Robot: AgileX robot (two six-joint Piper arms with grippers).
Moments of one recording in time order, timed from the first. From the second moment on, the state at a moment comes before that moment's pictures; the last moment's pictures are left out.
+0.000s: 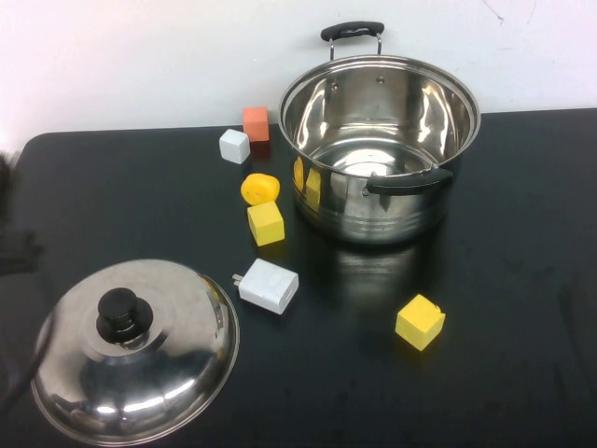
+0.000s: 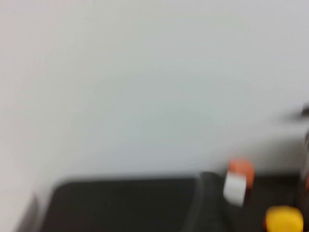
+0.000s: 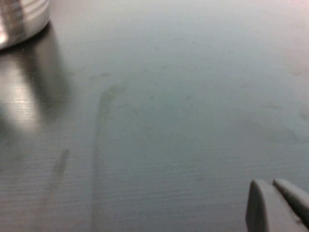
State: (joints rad) right arm -0.09 -0.01 0.02 -0.01 0.42 -0.03; left arm -0.11 0.82 -0.49 -0.05 -0.30 -0.03
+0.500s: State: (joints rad) right arm -0.09 -0.01 0.02 -0.01 0.42 -0.03; left arm -0.11 1.29 -0.50 0.22 -0.31 -0.33
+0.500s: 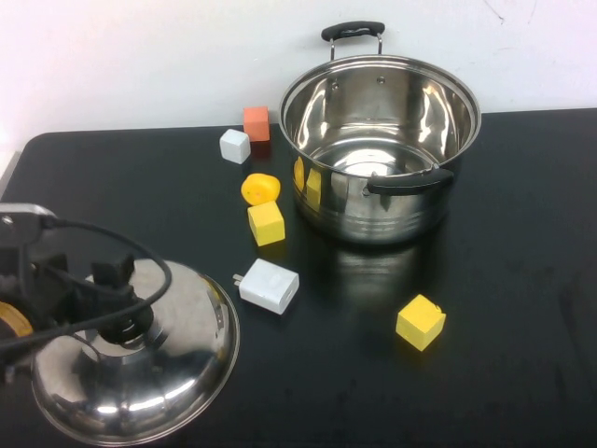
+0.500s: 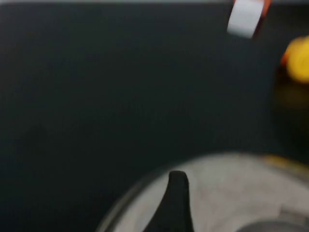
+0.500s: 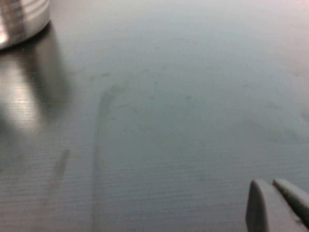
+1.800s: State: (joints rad) right arm -0.09 -0.01 0.02 -0.01 0.42 -0.03; left arm -0.21 1.09 -0.43 0.38 -0.11 -0.34
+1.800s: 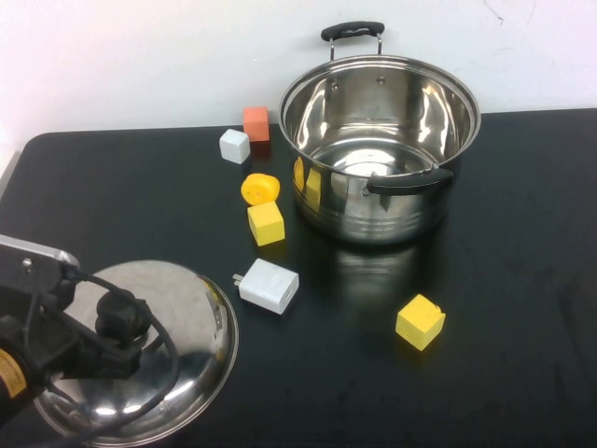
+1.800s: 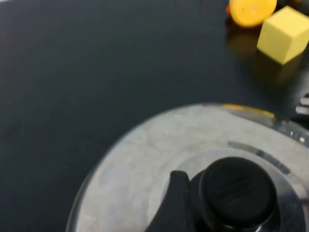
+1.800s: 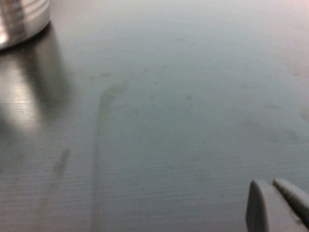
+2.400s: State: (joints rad) right arm -0.09 -0.01 0.02 -0.01 0.42 -0.03; left arm -0.21 1.35 -0.43 0.30 -0.34 -0.33
